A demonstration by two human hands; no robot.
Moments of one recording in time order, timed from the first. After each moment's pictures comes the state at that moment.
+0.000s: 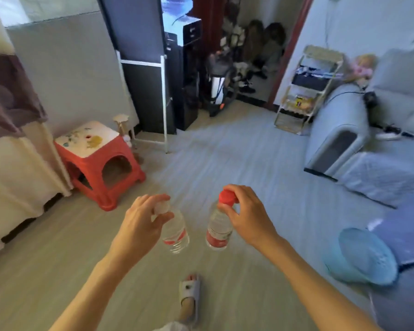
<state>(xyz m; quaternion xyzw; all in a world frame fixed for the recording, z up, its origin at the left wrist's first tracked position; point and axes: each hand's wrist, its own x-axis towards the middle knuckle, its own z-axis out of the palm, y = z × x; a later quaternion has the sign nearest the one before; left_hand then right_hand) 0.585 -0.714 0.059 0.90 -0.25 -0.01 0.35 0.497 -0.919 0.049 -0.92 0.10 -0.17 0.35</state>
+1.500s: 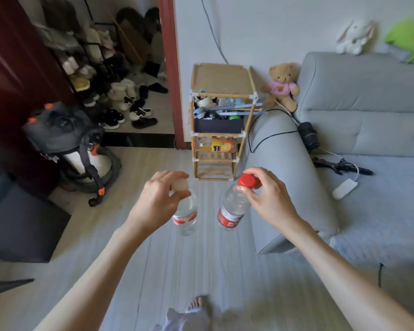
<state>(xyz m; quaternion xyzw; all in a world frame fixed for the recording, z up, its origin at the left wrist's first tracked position) 1.187 -1.807 0.078 0.80 -0.49 -0.12 0.33 1.006 -1.946 0.059 -0.86 0.34 -0.26 0.26</state>
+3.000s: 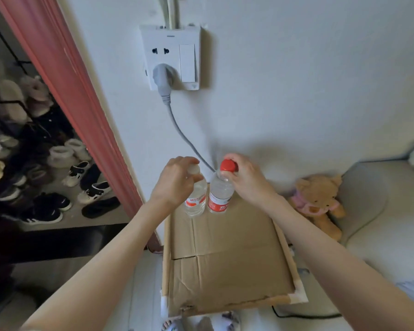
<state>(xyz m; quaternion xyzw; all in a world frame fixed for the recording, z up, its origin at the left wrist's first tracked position) 1.641 -2.556 0.079 0.76 -0.52 -0.17 0.35 1.492 -2.648 0.080 -0.85 0.39 -0.20 0.30</state>
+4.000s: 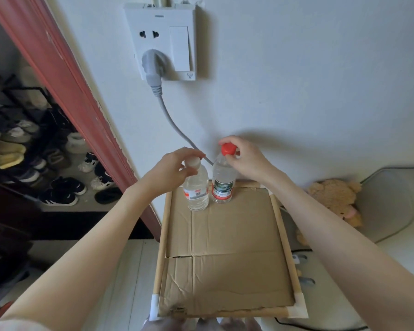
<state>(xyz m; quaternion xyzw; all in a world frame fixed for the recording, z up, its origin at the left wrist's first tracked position) 1.661 -2.581 0.073 0.71 -0.57 -0.25 0.34 1.511 -2.714 0.068 -0.86 0.32 -0.17 0.35</state>
